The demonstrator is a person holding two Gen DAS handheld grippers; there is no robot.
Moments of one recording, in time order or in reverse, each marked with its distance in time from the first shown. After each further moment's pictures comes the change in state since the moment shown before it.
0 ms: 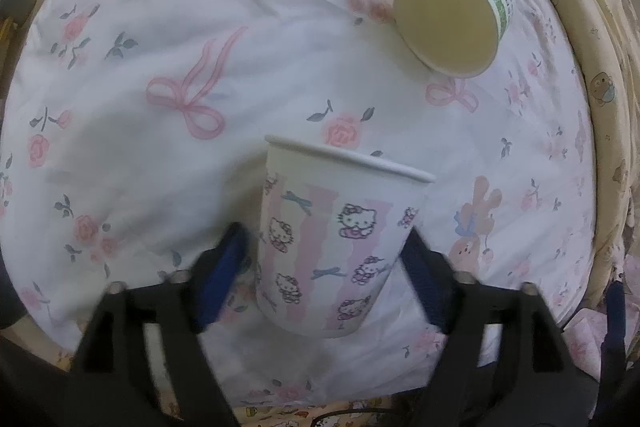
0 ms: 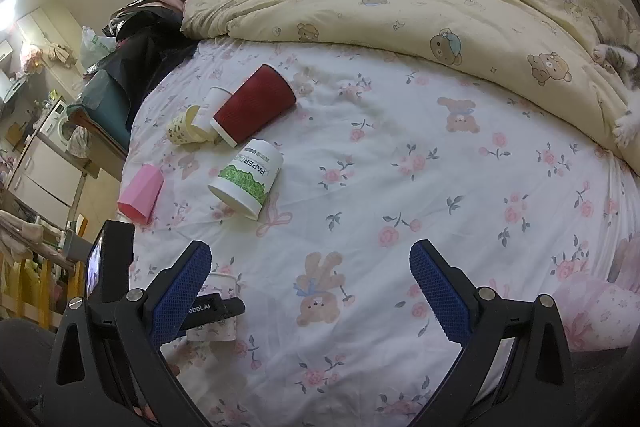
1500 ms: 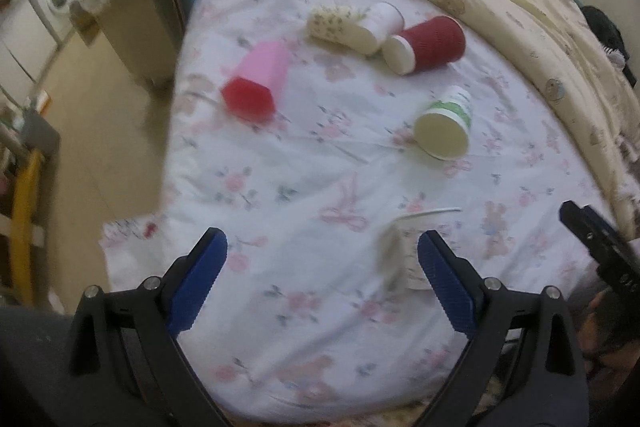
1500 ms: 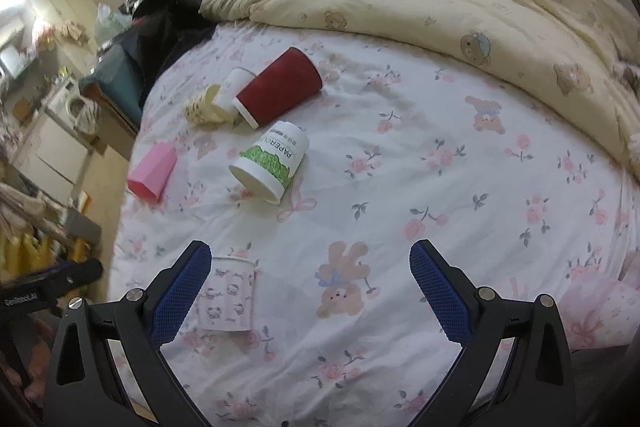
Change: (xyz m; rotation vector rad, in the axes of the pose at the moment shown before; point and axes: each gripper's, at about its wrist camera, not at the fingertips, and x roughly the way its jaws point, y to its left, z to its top) left arm -0.138 0.068 -0.009 0.305 -0.408 0.104; right arm 0.010 0.029 -0.008 -0.092 0.033 0.006
